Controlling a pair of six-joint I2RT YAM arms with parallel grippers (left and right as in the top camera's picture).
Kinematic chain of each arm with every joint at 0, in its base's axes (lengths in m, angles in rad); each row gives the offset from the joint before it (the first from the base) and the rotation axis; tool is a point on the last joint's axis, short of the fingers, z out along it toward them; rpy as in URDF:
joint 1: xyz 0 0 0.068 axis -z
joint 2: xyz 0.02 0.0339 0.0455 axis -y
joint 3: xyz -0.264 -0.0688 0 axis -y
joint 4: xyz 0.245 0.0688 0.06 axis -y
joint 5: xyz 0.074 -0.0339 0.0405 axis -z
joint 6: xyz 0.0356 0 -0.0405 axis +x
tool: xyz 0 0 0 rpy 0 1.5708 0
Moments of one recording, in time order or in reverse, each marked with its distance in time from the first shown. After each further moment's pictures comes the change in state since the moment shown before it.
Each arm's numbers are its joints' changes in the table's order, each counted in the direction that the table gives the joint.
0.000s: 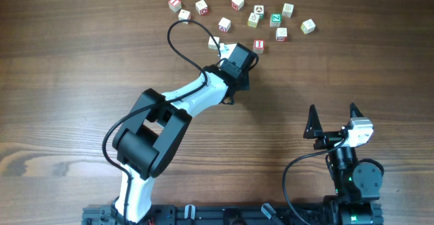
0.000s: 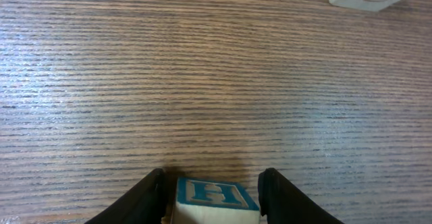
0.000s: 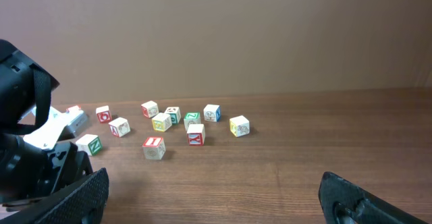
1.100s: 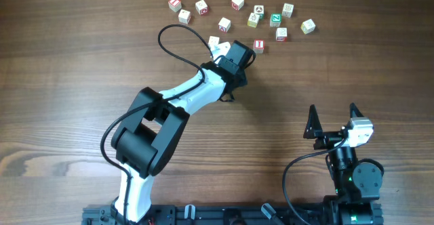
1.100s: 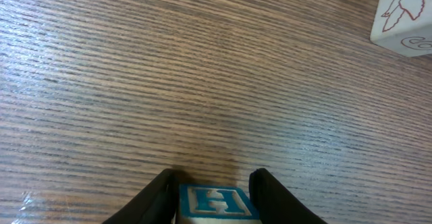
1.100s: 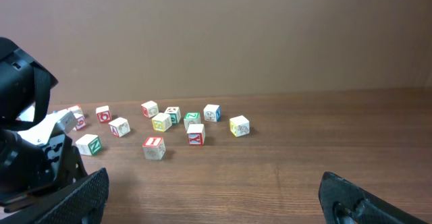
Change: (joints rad) left arm -0.022 0.000 0.021 -0.046 -0.009 -0.173; right arm 0.000 0.000 0.000 0.000 0.000 0.000
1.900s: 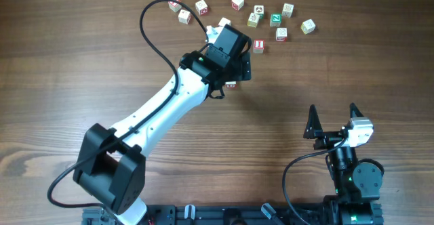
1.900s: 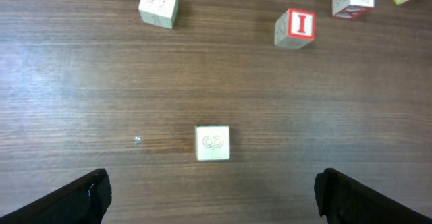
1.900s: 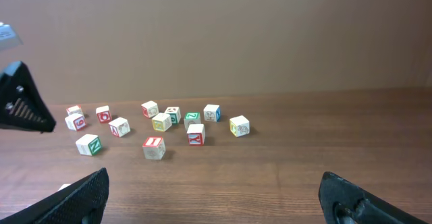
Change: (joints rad) left arm -0.002 0.302 0.067 -0.307 -0.001 0.203; right arm 0.000 0.000 0.000 0.000 0.000 0.000
